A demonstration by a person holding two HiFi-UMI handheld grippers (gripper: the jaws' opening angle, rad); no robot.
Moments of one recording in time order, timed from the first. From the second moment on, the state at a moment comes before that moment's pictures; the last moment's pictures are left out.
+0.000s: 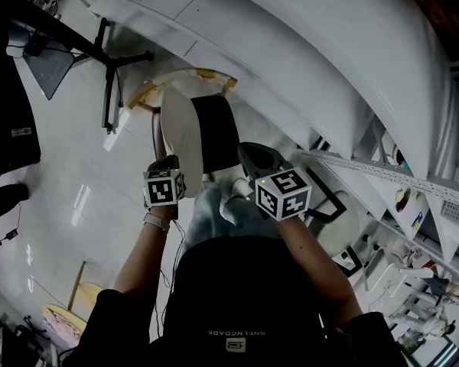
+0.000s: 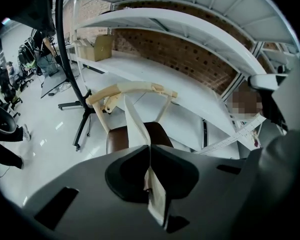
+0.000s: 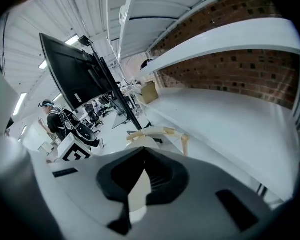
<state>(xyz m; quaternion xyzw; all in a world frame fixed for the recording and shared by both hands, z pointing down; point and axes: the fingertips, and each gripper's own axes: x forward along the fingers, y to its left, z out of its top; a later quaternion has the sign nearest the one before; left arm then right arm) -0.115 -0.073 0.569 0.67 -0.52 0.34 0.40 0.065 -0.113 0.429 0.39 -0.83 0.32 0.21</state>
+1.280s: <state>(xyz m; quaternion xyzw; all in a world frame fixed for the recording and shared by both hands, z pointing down) -0.128 -0.073 0.379 0.71 -0.55 0.29 0.34 0.029 -0.132 0.350 0.33 -0.89 0.26 0.18</state>
